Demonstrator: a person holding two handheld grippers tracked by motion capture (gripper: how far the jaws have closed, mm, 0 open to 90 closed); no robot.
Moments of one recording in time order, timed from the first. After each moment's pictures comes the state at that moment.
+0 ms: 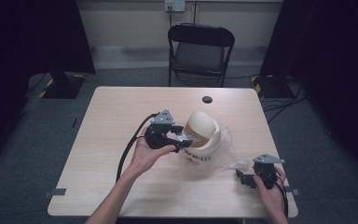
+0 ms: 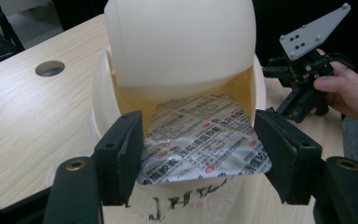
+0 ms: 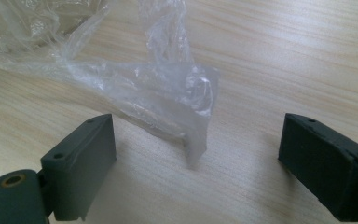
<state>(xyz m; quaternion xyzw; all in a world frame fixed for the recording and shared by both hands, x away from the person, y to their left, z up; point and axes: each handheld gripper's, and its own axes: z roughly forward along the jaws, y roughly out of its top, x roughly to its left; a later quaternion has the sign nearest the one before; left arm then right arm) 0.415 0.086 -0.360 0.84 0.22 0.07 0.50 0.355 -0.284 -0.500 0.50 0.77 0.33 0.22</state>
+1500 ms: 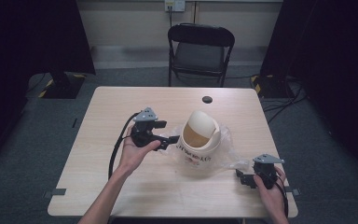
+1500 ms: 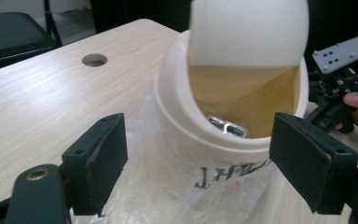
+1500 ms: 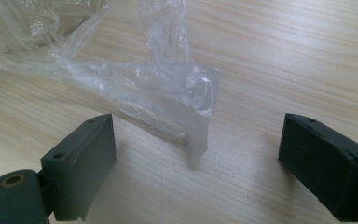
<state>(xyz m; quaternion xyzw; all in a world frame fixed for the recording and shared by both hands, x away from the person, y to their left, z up) 0.419 0.134 -0.367 0.80 0.29 0.10 0.52 0.355 -0.284 -0.500 0.50 0.77 0.33 0.22</state>
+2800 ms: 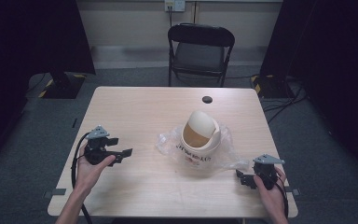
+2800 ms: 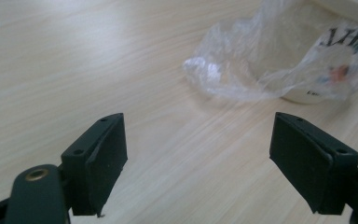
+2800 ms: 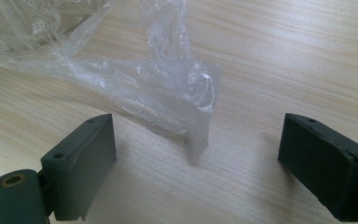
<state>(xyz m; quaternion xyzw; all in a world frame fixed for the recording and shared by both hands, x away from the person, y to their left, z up) 0.385 0.267 -0.421 0.79 0.41 0.13 0.44 0.353 -0.284 -0.500 0.50 0.77 0.33 0.22</state>
